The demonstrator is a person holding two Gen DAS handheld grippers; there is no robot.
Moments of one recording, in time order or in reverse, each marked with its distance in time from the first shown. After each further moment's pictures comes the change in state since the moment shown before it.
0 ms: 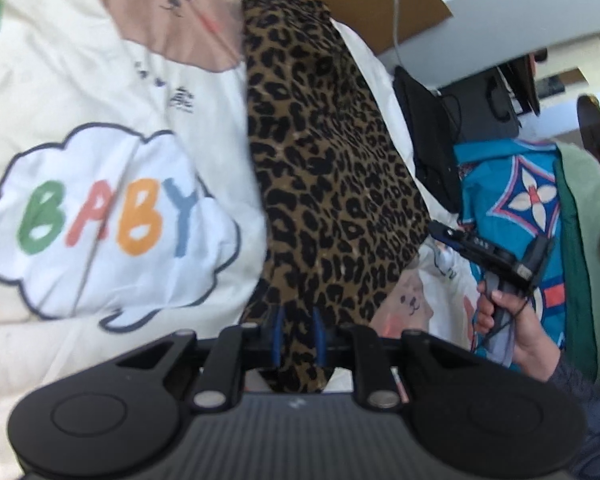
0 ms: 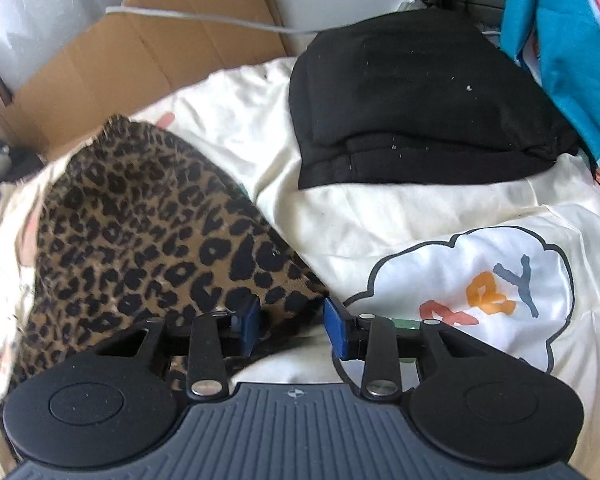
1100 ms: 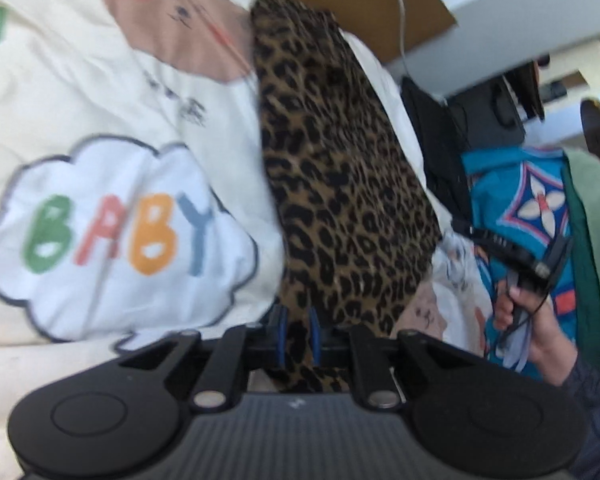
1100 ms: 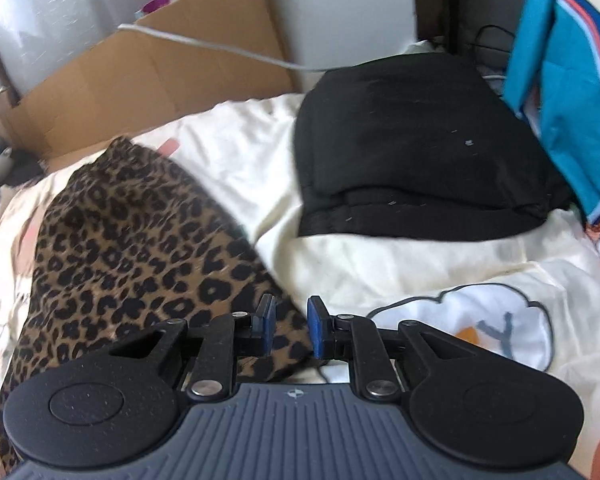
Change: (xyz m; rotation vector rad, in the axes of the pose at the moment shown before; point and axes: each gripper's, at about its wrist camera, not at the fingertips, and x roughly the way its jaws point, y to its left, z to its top) left arm 0.011 0.014 0.000 -0.030 -0.035 0.015; right arm -0.014 0.007 0.015 -0.072 -0.076 -0.009
